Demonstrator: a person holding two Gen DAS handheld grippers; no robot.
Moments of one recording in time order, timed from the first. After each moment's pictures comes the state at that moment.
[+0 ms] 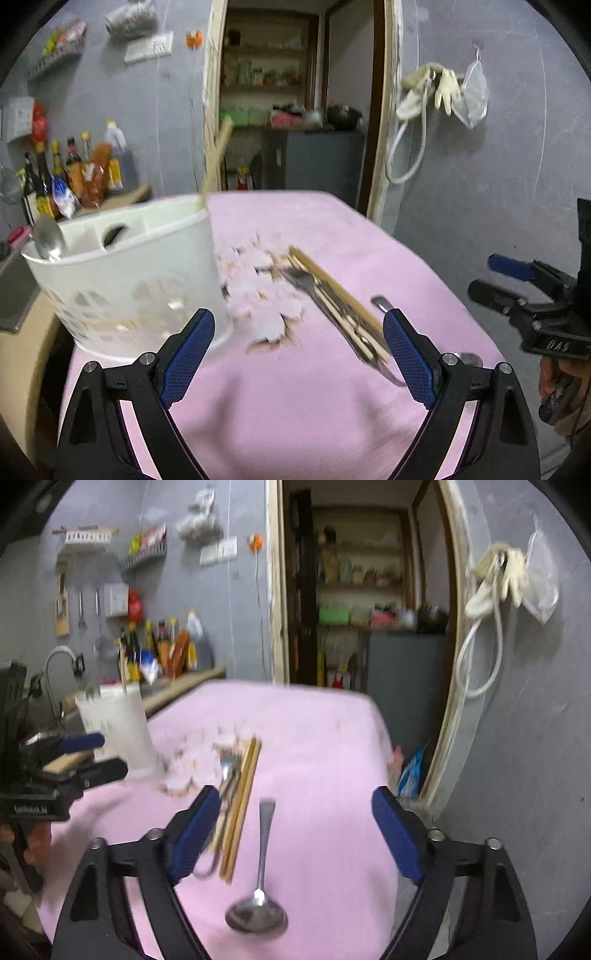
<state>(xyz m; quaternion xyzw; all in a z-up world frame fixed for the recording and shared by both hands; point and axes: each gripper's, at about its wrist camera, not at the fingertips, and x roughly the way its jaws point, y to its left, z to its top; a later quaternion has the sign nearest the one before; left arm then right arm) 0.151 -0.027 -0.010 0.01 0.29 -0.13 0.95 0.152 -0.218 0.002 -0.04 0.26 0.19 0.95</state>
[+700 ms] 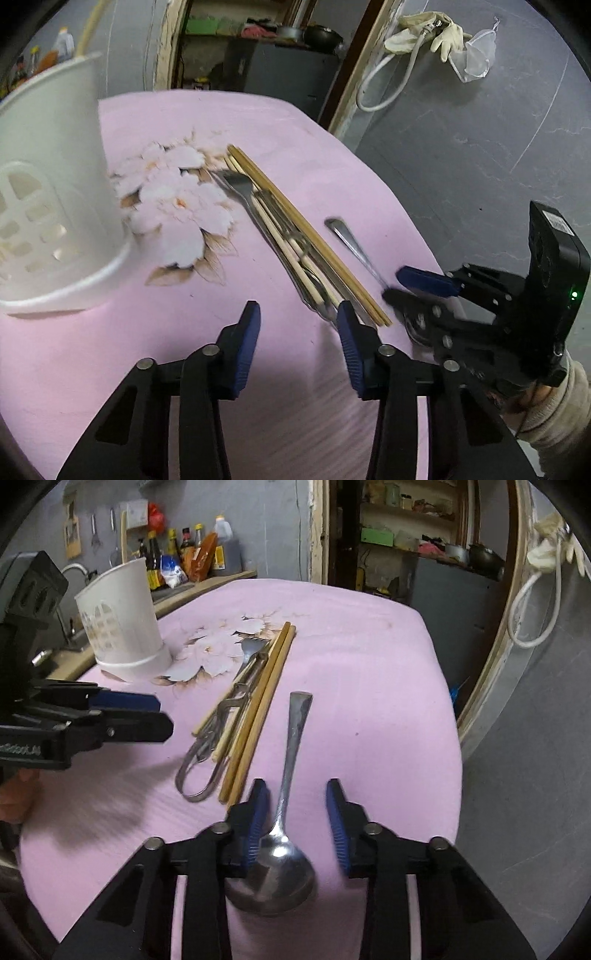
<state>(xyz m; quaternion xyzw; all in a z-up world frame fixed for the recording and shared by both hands) 0.188 -0.049 -0.053 -0.06 0.45 -0.22 0.86 0.171 -0.192 -0.054 -0.12 0.40 0.23 0.88</state>
